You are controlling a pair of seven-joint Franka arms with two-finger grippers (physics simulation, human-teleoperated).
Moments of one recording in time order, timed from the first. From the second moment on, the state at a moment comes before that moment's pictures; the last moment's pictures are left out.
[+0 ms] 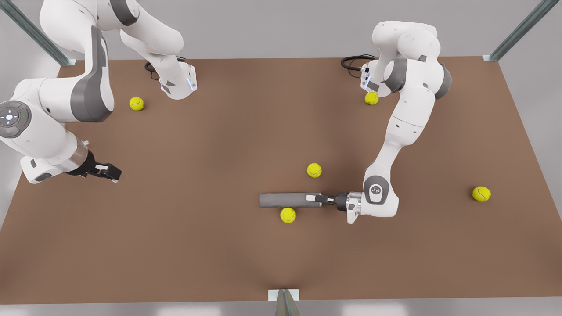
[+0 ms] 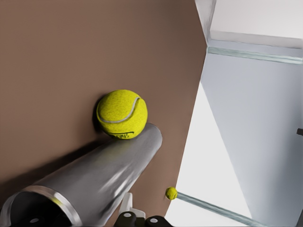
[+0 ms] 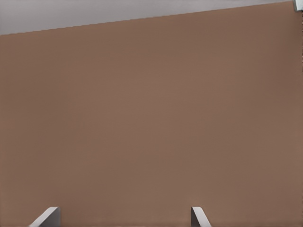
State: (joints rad) left arm -0.14 0.98 -0.18 -1.43 -1.27 1.93 0.53; right arm -0.23 0.31 0.34 -1.26 -0.19 1.55 0.26
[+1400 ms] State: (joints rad) left arm -0.13 0.84 -0.13 -1.43 -1.11 1.80 0.45; right arm -0.22 0.31 0.34 -1.26 -0.19 1.55 0.26
